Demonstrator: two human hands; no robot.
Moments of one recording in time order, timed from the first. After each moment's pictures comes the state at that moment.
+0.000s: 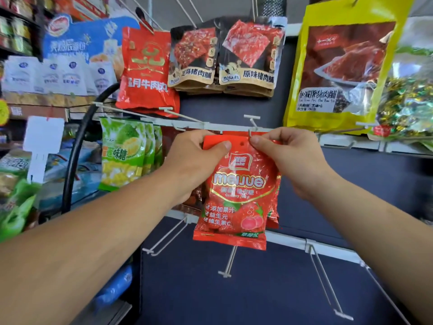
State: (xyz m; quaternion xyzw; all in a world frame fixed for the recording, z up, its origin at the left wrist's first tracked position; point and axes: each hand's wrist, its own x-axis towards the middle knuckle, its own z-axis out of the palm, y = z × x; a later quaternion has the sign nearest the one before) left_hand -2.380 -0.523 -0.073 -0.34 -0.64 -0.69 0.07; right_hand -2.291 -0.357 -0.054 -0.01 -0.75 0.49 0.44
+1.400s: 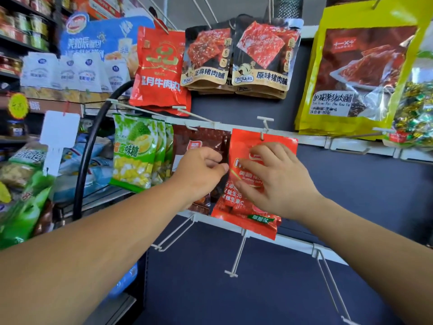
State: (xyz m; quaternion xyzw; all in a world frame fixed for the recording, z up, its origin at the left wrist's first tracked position) left_hand -2.412 -0.524 -0.100 -0.32 -0.74 -0.59 0.11; right_hand -2.317 -0.340 -0.095 0.08 -0.86 -0.22 0.46
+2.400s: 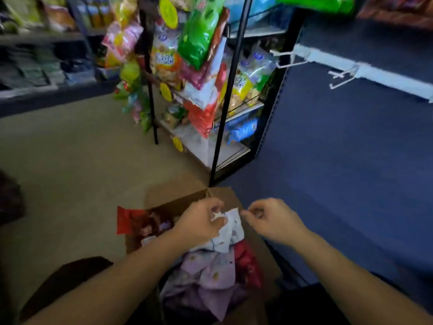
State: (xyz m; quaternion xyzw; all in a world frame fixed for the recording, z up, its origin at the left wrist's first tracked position) left_hand -2.296 -0.821 -0.537 -0.08 -0.89 -0.43 -0.11; right_hand -2.285 -0.609 -0.481 0.03 -0.97 0.22 -0.12
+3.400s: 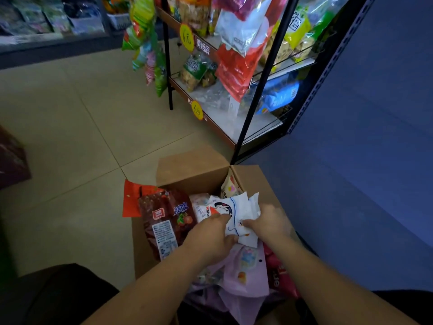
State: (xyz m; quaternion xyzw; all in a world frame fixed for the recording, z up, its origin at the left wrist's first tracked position) left_hand -2.301 -0.846 -0.663 -0.07 -0.94 -0.28 -0.20; right_hand -2.349 -0.666 -0.684 -0.13 -0.96 0.17 -0.18
